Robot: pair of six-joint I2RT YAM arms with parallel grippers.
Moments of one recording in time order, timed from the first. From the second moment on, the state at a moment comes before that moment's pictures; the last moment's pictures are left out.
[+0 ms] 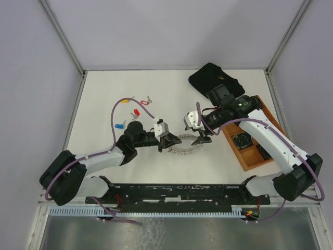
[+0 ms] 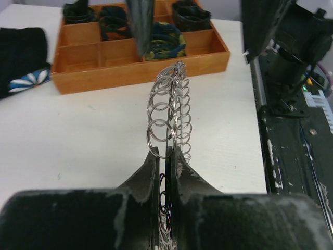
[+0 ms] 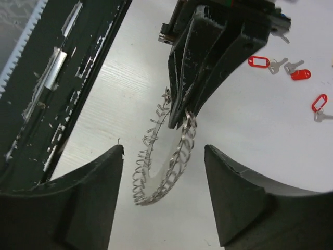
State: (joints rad) left arm -0.72 1.34 0.53 0.68 0.78 0.14; right arm 0.58 1.38 1.38 -1.13 -0.87 -1.26
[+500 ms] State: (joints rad) left arm -0.72 0.87 0.21 1.21 -0.04 -0.37; right arm 0.51 1.16 1.35 -1.04 -1.01 -0.99
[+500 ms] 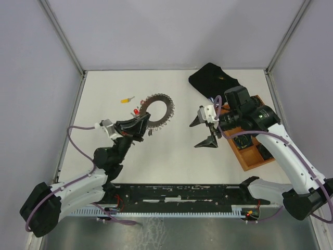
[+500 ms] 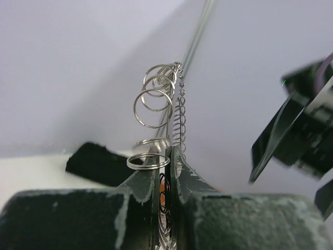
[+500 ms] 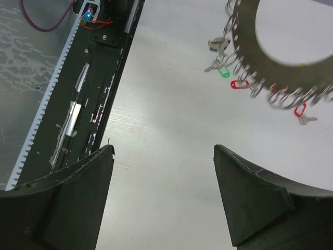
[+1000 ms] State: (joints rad) left arm -0.72 0.91 0.35 1.38 -0.24 -0.57; right arm 0.50 1.20 1.05 -0.27 -1.09 -0.26
